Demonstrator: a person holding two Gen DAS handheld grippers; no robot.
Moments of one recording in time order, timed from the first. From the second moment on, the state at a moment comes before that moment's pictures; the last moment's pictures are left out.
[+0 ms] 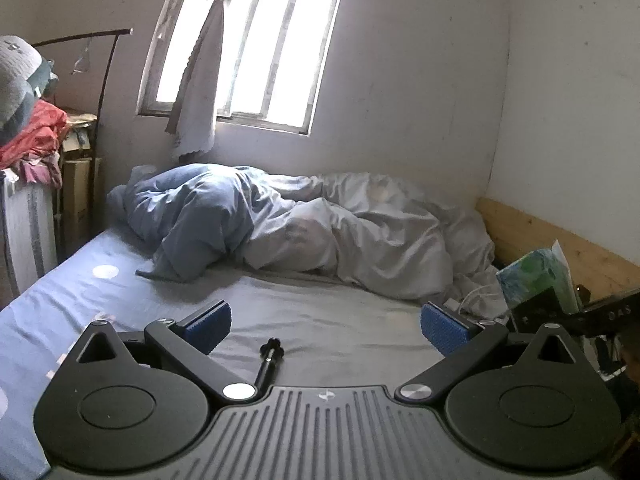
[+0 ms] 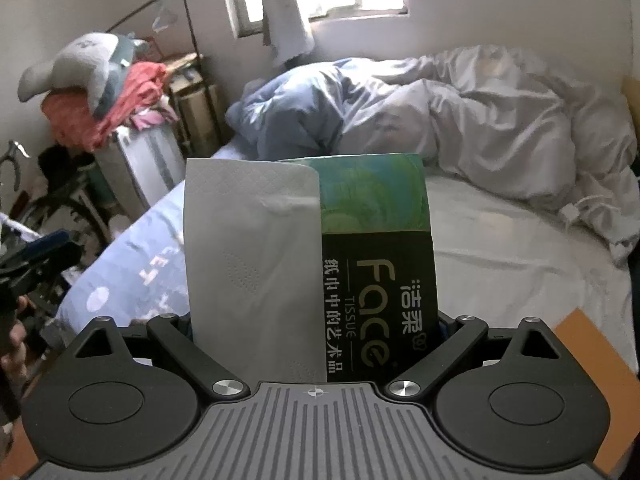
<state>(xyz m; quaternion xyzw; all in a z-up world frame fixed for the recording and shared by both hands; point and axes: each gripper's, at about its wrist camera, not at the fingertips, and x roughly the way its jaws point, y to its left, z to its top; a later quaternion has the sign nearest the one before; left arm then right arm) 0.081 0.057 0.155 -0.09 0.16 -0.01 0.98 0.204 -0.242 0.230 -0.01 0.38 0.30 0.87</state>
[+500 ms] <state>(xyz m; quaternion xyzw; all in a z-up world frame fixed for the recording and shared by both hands) 0.053 0.048 0.098 -0.06 0.18 0.00 0.98 0.166 -0.212 0.131 -0.05 0.46 0.28 0.84</state>
